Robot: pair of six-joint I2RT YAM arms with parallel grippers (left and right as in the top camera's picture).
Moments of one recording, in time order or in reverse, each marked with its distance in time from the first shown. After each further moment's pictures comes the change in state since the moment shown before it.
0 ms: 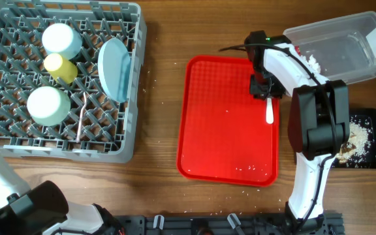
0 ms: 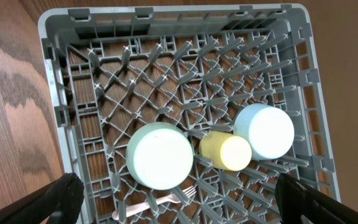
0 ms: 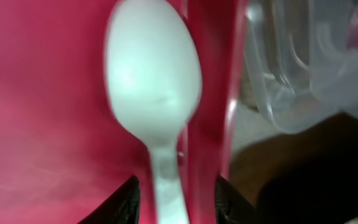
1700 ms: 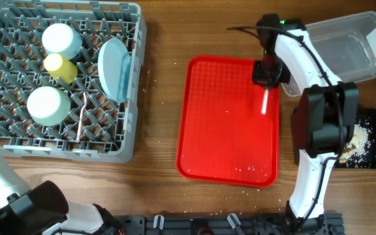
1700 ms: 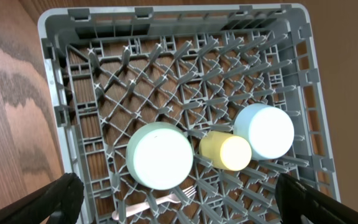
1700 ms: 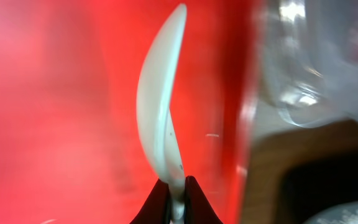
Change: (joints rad) left arm 0.000 0.000 0.000 0.002 0.000 0.000; right arm -0.050 0.011 0.222 -0.140 -0.251 -0.038
